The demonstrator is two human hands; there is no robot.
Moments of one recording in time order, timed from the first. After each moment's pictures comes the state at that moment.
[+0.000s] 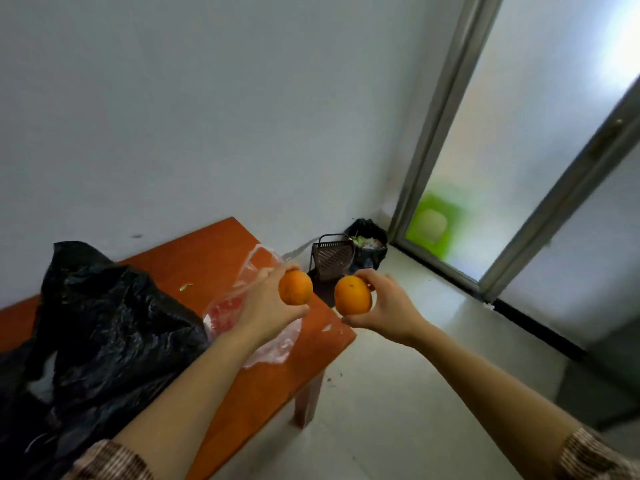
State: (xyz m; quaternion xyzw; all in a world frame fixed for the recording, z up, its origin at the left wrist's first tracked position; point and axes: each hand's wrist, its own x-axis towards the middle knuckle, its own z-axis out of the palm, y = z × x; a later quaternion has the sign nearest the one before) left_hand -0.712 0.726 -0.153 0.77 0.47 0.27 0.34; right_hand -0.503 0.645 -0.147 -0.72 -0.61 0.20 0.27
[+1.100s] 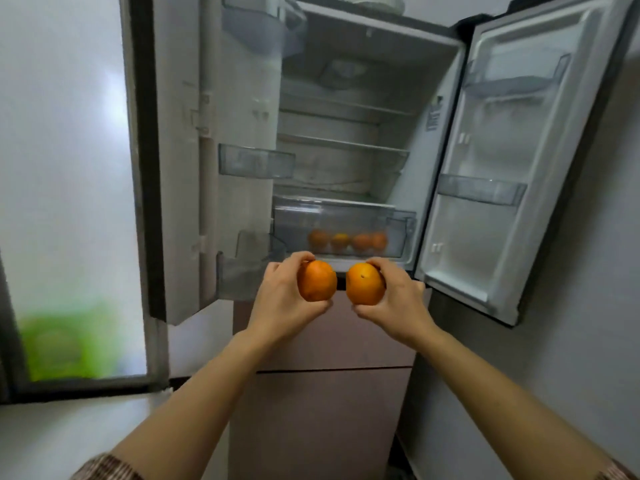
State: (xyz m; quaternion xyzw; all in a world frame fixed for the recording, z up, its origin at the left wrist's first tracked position) left_hand -0.078 0.142 0.031 0.85 -0.08 0.34 0.39; right_hand -0.034 -0.056 0.045 -0.89 -0.24 -0.24 0.30
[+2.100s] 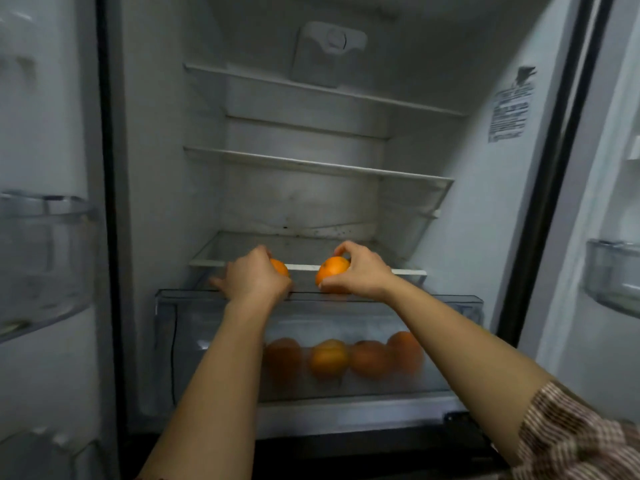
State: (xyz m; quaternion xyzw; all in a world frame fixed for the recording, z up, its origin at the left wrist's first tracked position) left_hand 0.387 0.180 0.131 0.90 0.22 0.24 0.29; right_hand 0.451 0.020 0.147 -0.93 -0.20 -0.10 0.30
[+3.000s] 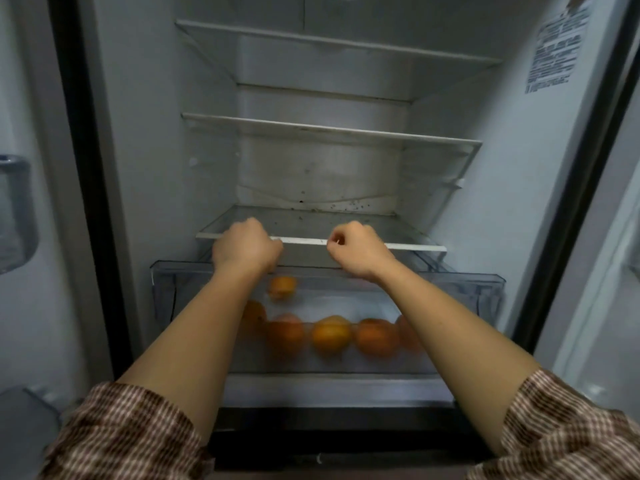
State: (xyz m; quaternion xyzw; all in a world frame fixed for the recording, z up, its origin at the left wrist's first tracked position) left_hand 0.405 0.190 0.127 0.92 0.24 0.25 0.17; right_hand 0.467 0.027 0.133 -0.91 -0.28 -0.14 0.27
